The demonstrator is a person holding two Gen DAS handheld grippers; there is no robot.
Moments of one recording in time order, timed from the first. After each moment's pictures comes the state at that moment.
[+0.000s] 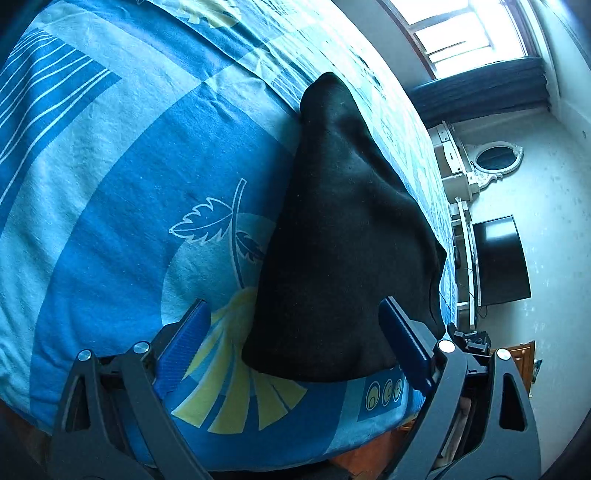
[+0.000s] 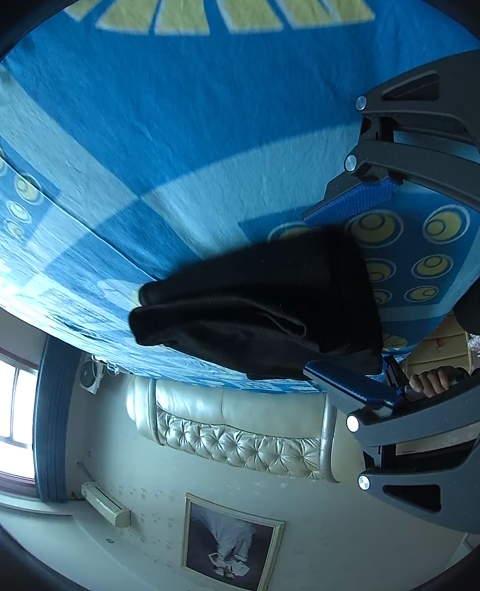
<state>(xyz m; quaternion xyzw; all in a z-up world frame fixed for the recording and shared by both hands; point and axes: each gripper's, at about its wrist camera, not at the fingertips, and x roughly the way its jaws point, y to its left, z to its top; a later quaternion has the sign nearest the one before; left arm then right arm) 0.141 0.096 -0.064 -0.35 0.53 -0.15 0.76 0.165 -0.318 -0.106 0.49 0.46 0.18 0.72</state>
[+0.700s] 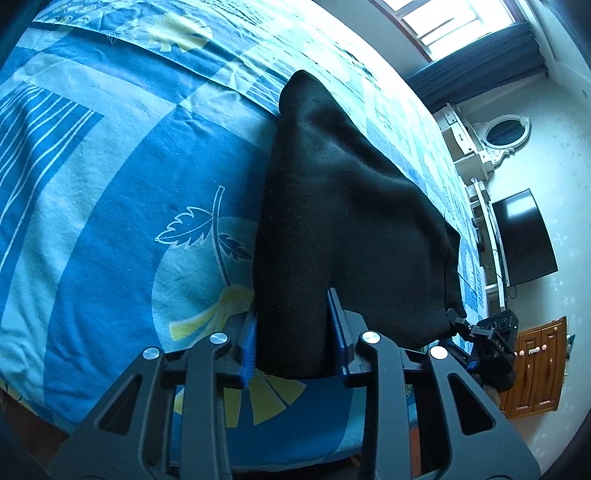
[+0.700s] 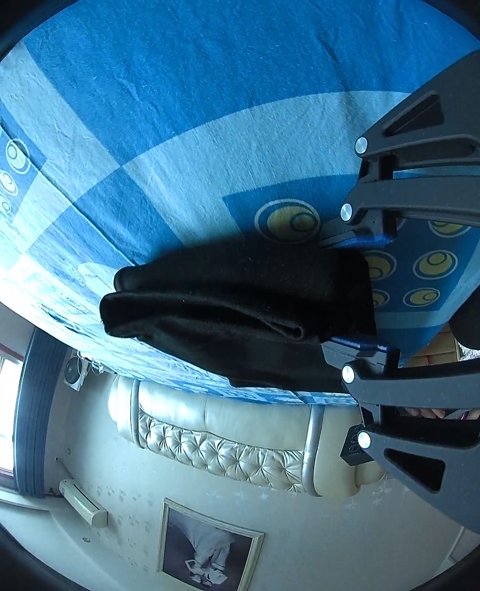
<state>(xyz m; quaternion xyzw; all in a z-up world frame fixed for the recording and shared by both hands) 0.140 0.071 -0.041 -0.27 0.53 -0.14 0.79 0.159 -0.309 -0.098 0.46 0.47 0.19 0.73</state>
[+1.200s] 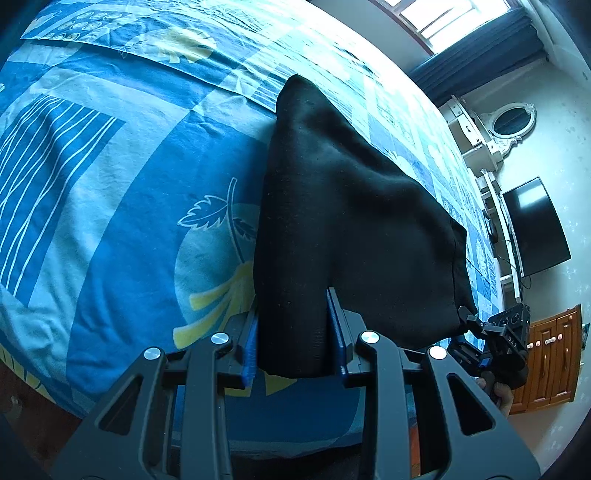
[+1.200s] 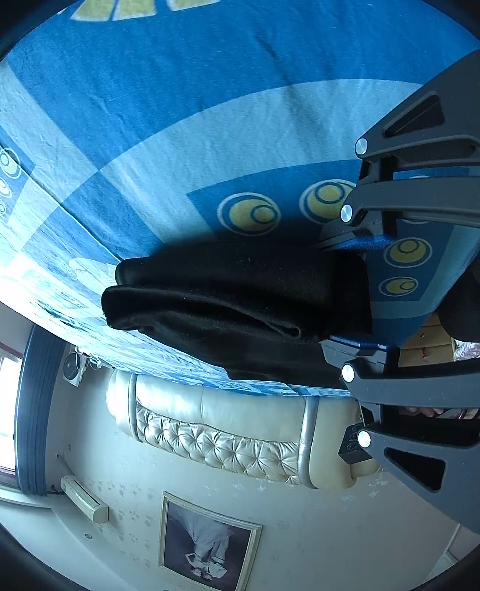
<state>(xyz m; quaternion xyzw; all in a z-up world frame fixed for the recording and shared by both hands) 0.129 0.075 -0.034 -0.24 0.53 -0.12 0.80 0.146 -0.303 -0.098 0.47 0.47 0.21 0.72</state>
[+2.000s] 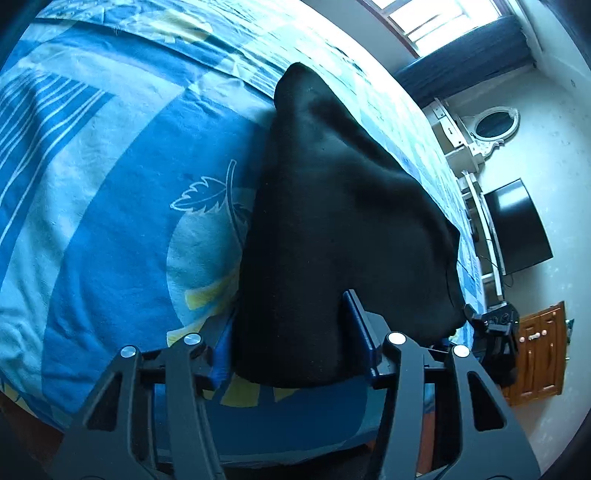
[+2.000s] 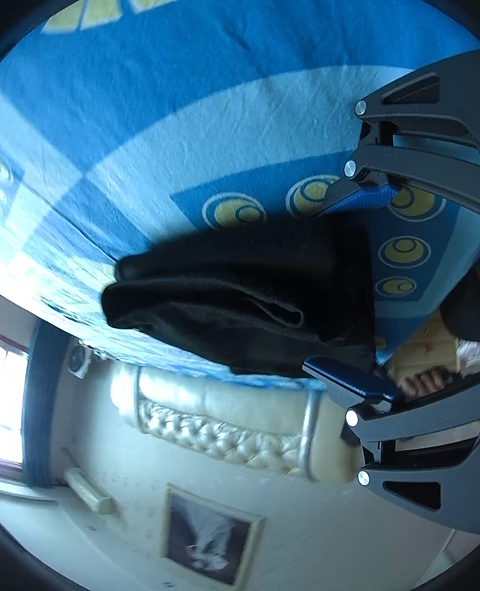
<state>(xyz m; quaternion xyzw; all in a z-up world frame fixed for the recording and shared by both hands) 0.128 0.078 -0.058 -0.27 0.52 -0.16 0.80 0.146 -0.294 -0.107 0.45 0.47 0.21 0.73</state>
